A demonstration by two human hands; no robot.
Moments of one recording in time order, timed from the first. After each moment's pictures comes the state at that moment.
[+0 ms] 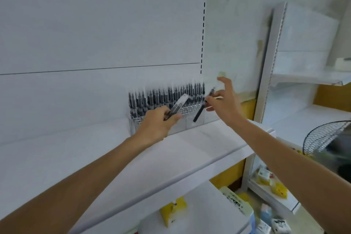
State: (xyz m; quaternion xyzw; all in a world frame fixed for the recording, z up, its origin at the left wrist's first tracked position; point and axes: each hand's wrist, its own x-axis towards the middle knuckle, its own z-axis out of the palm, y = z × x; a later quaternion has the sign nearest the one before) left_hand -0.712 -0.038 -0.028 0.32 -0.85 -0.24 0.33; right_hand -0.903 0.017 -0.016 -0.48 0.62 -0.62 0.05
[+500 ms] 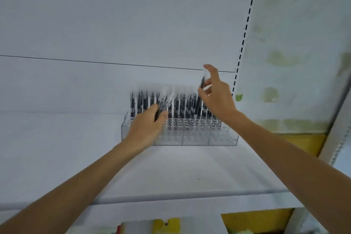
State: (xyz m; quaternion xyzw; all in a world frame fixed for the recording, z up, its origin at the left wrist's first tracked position) left_hand -0.762 -0.046 -0.042 0.49 -0.73 -0.15 0.44; right_hand -0.956 -0.087 0.009 -0.71 0.50 -0.48 -0.06
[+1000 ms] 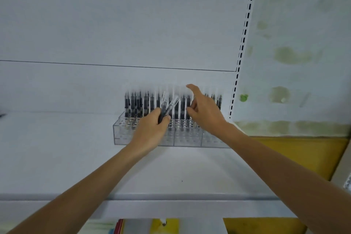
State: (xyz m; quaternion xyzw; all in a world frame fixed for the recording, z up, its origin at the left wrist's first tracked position) left_hand -0.803 -0.040 -0.044 0.52 -0.70 -0.17 0.46; right_hand -0.967 -0.096 -0.025 -0.79 0.48 -0.37 -0.05
